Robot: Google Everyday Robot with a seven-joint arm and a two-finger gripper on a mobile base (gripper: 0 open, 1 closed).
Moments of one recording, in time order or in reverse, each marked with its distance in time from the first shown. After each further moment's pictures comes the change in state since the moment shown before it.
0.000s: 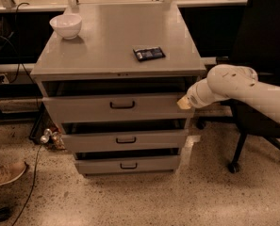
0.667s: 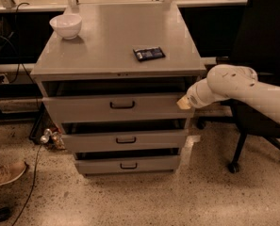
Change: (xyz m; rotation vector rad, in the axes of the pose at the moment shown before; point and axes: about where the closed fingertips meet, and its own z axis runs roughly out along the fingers) arm 0.000 0.000 0.000 0.000 0.000 0.000
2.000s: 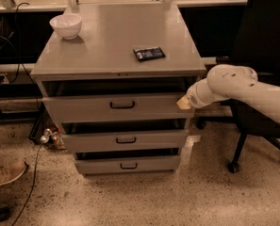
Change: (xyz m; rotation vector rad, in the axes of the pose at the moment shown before) arm 0.000 0.000 0.000 0.000 0.000 0.000
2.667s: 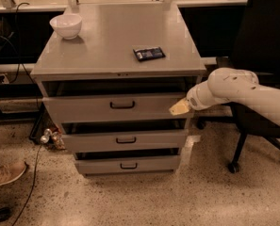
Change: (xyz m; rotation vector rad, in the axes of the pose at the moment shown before) arm 0.009 -0.001 -0.003 0.007 -0.007 0.040
